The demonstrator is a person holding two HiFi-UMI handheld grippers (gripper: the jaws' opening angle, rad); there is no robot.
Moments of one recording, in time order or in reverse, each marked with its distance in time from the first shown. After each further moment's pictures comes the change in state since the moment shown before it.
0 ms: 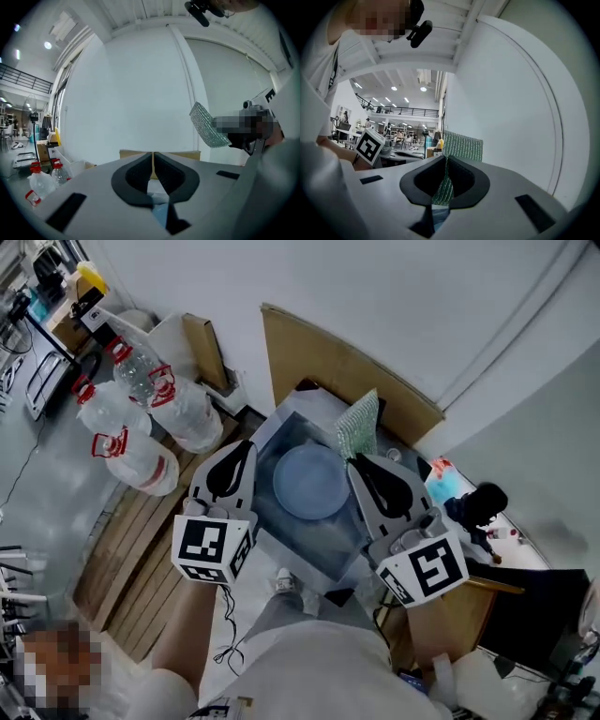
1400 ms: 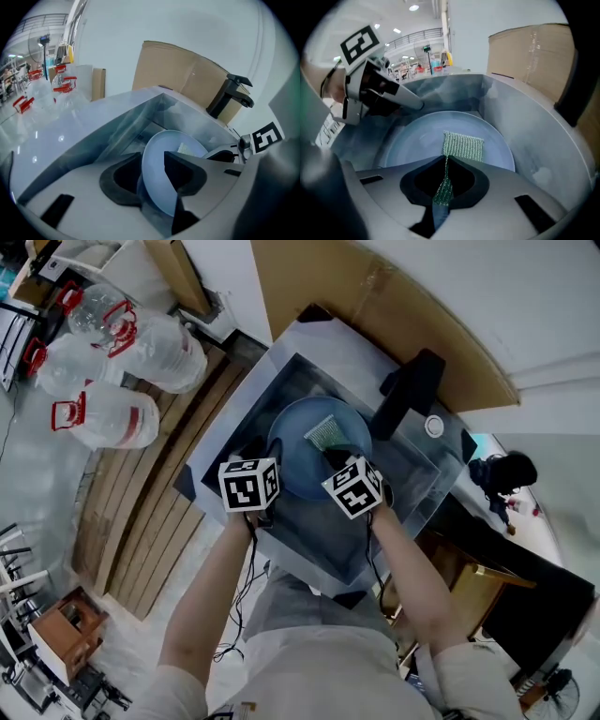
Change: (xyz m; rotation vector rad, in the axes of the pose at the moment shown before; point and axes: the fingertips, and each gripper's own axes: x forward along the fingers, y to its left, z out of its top) left arm 0.119 -0.002 -0.390 -0.477 0.720 0.055; right arm 0.090 -0.003 -0.484 0.039 0.971 0.213
